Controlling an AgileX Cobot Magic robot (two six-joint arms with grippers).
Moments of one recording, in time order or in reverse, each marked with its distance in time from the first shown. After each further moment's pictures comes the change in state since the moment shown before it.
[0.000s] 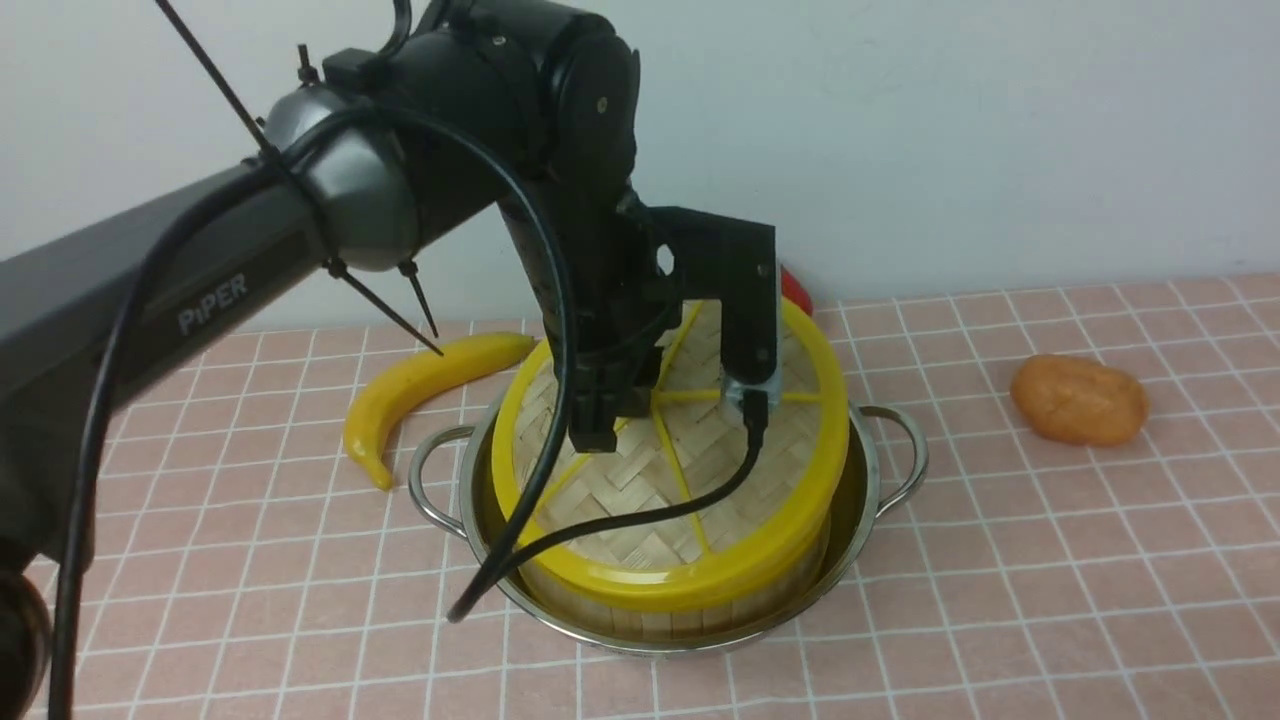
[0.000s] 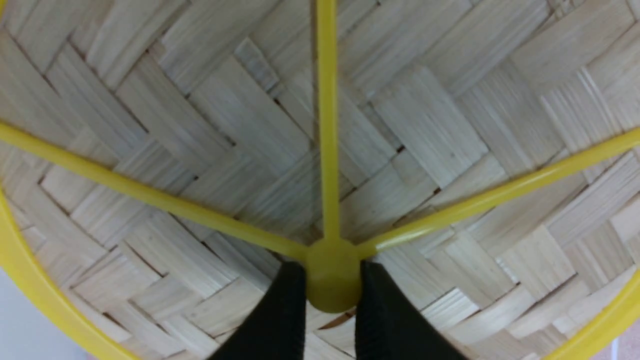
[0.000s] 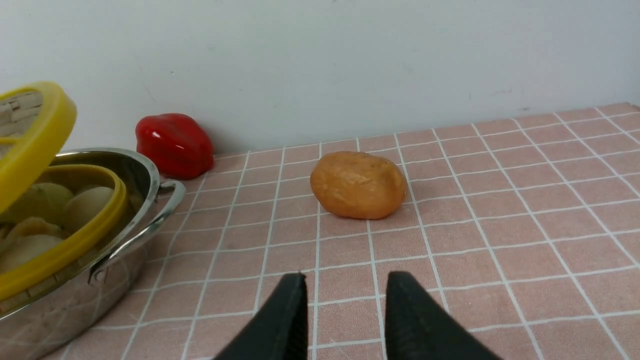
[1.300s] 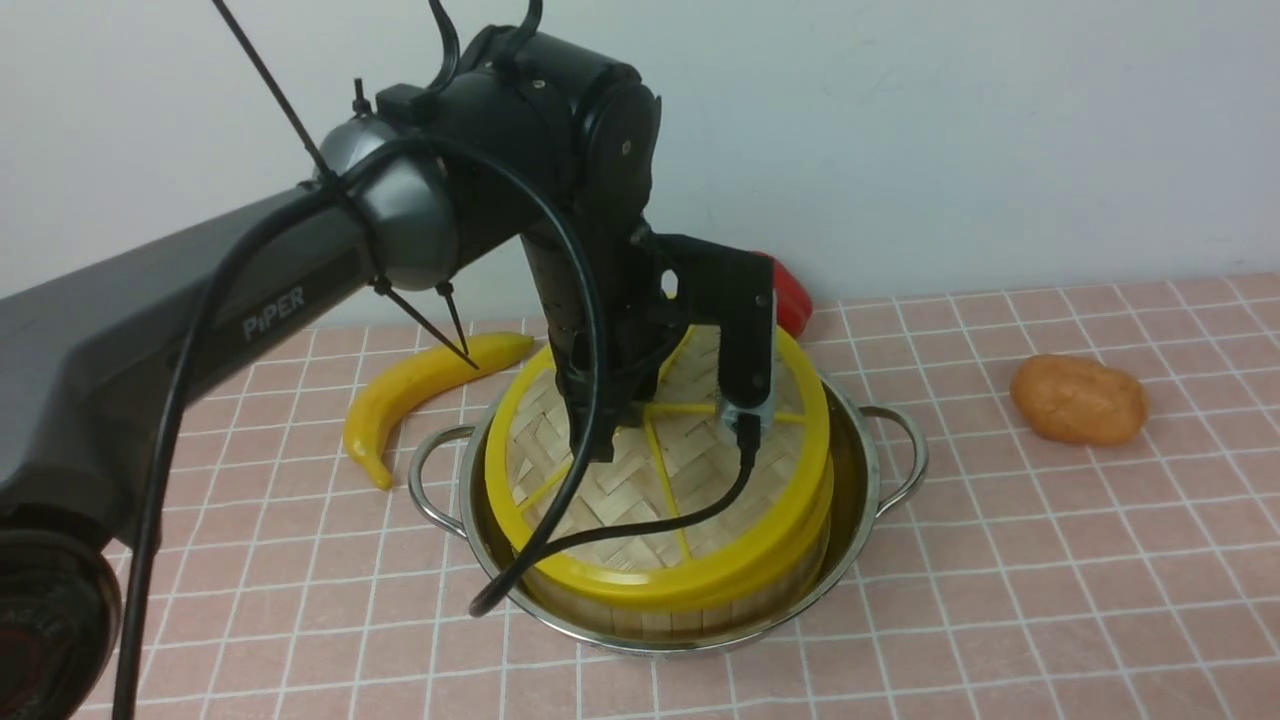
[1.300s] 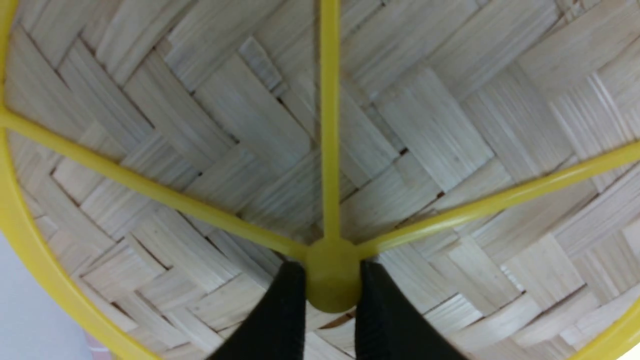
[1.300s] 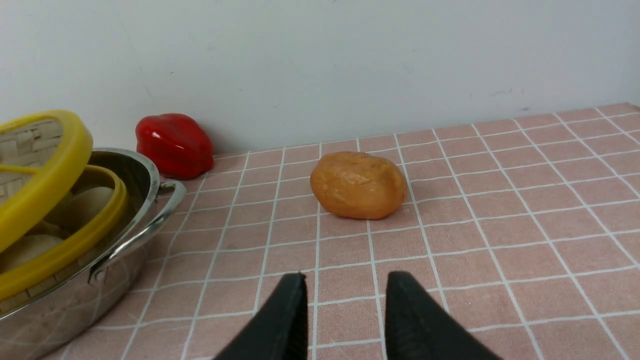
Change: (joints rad) right arm 0.000 0.000 0.000 0.000 0.000 0.000; left arm 0.000 0.056 0.000 0.059 -0.033 0.006
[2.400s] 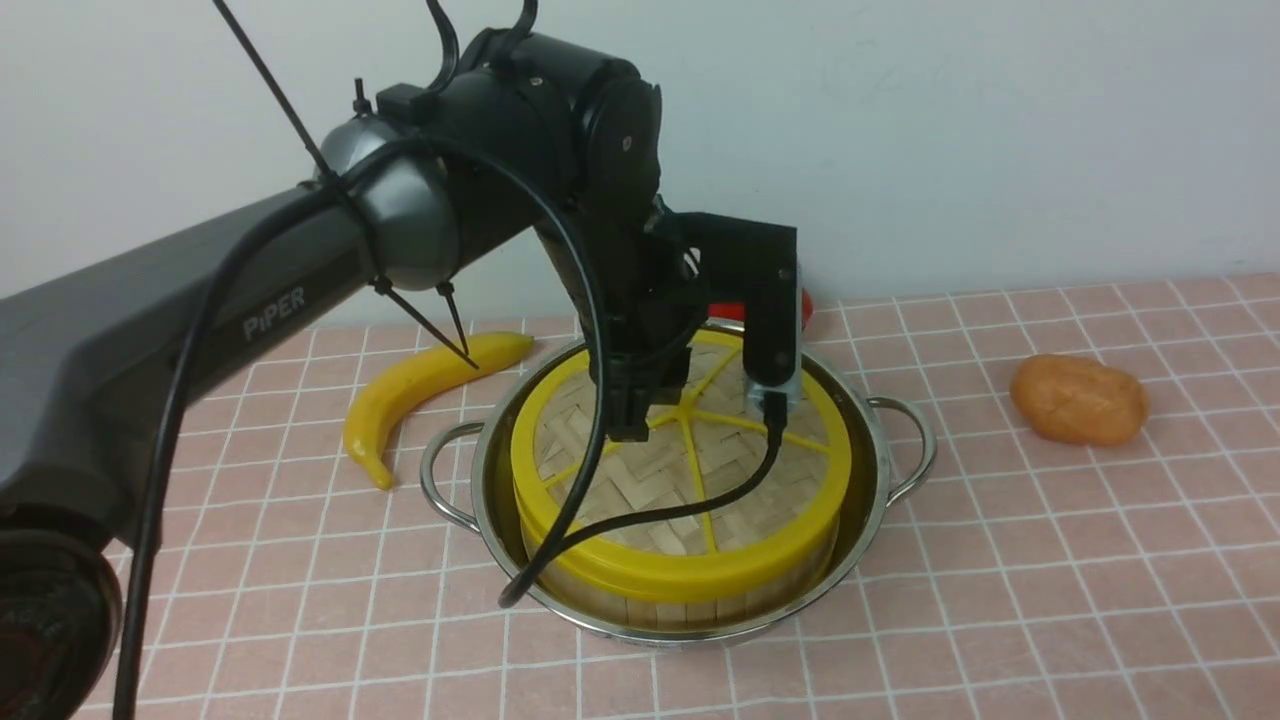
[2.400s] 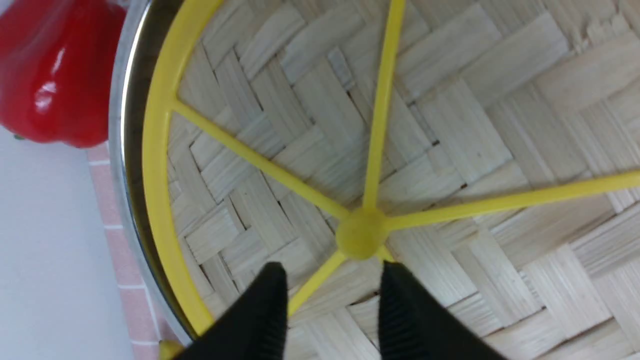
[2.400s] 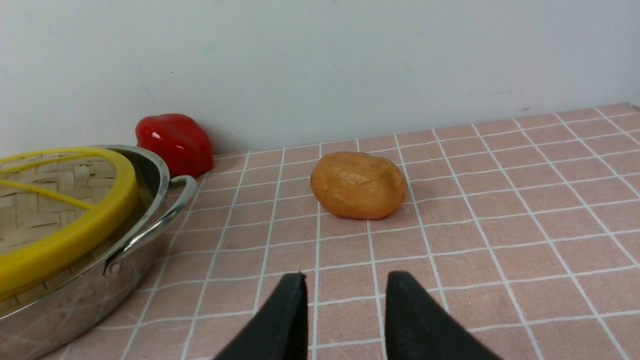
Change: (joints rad) right arm 0.000 0.000 0.000 0.000 0.000 0.000; left arm 0.000 0.000 0.000 -0.056 -0.125 0.021
